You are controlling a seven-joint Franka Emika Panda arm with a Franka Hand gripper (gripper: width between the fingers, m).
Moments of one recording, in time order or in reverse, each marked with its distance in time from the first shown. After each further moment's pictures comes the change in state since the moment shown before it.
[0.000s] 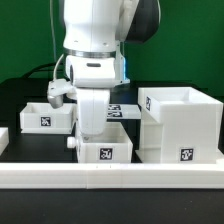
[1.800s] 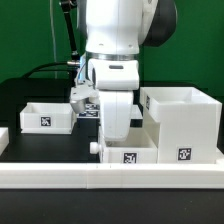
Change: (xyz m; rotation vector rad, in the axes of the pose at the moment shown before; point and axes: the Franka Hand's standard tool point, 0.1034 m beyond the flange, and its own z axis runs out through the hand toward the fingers) arm 0.041 0.025 0.000 -0.048 0.027 0.062
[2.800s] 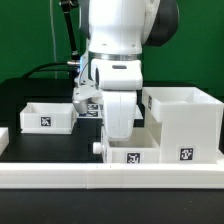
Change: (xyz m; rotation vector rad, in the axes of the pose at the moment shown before) arm 0.004 0.002 0.000 -0.009 0.003 0.004
